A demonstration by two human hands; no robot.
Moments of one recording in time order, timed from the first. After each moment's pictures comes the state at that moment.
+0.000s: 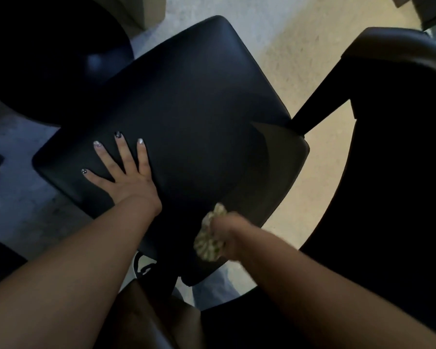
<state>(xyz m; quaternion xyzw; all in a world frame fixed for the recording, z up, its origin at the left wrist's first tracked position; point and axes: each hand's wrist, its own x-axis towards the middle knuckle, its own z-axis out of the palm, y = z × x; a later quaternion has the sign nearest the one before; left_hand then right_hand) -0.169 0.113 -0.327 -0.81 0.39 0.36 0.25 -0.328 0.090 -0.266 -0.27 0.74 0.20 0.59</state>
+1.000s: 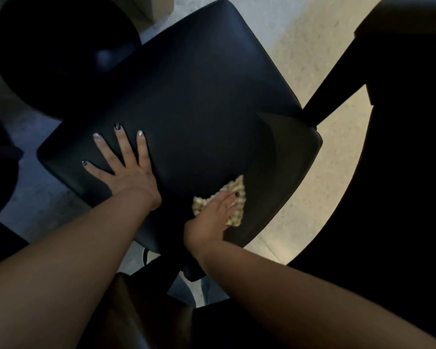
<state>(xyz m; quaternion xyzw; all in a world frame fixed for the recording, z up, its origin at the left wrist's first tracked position) -0.169 0.114 -0.331 -0.82 0.39 0.34 0.25 -0.300 0.136 -0.305 -0.46 0.77 0.18 0.41</state>
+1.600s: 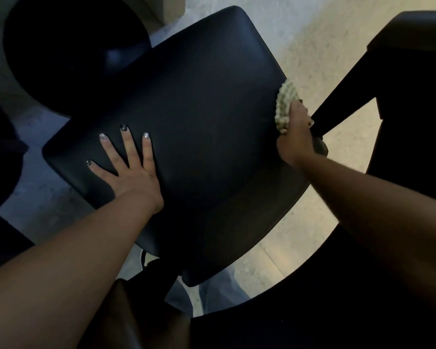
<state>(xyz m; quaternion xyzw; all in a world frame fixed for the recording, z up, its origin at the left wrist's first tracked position) -0.171 0.113 -0.326 -0.81 0.39 0.35 0.26 -0.400 -0.072 -0.309 -0.71 0.66 0.02 0.25</state>
